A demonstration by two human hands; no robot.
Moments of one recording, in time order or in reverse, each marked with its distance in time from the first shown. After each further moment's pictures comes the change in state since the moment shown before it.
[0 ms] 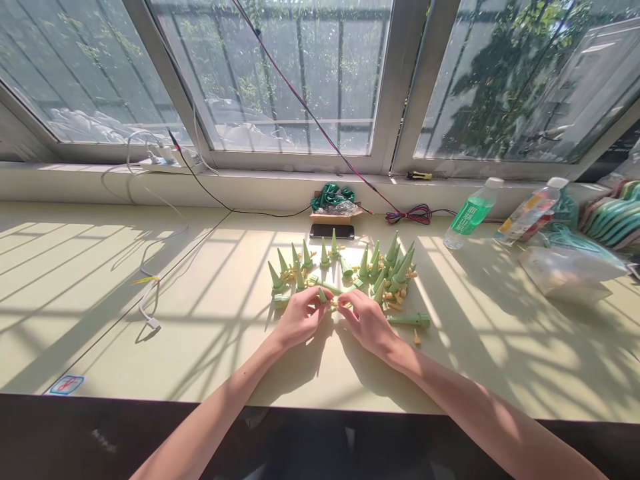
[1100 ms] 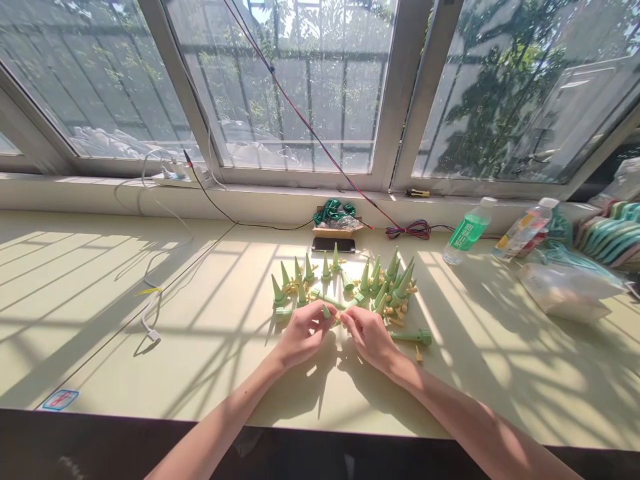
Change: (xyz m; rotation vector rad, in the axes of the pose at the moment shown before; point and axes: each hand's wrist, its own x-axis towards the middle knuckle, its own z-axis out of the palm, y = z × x) left_hand -0.004 0.001 0.002 -0.055 0.005 0.093; right_hand 0.002 0.003 0.004 0.142 0.060 0.035
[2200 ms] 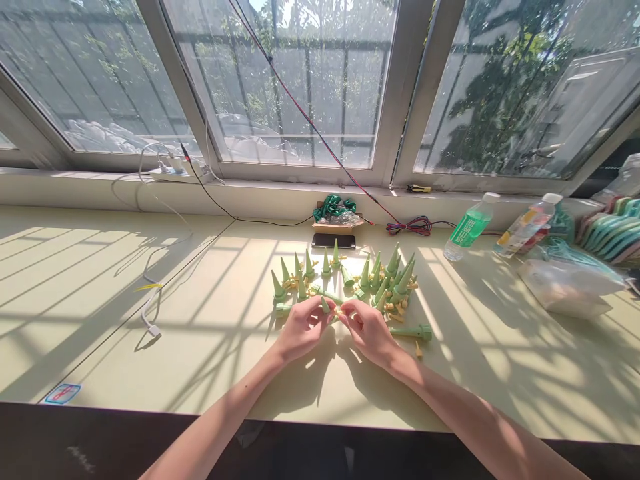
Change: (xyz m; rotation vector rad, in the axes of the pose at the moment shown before) left_hand 0.001 -0.002 0.001 -0.009 0.024 -0.016; right_hand -0.001 -0.006 -0.003 0.074 -0.034 0.034
